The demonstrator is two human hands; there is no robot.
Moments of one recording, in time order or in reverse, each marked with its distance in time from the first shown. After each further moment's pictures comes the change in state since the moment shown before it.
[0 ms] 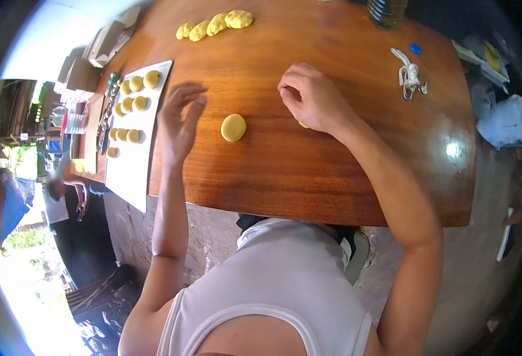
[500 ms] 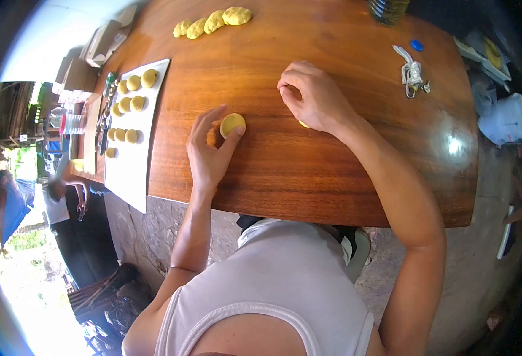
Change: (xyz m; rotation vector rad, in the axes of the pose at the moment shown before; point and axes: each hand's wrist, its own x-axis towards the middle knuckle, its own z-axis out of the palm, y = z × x) left_hand -0.055 0.014 0.048 0.221 0.092 -0.052; right_hand 0.000 0.003 0.003 0.044 0.017 -0.008
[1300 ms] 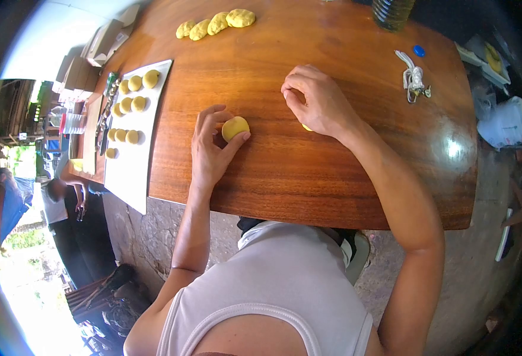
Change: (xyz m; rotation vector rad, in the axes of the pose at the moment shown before) left_hand 0.006 -0.008 -0.003 -0.035 -0.106 -0.035; right_hand 0.001 -0.003 -0.003 -0.041 -0.023 0.000
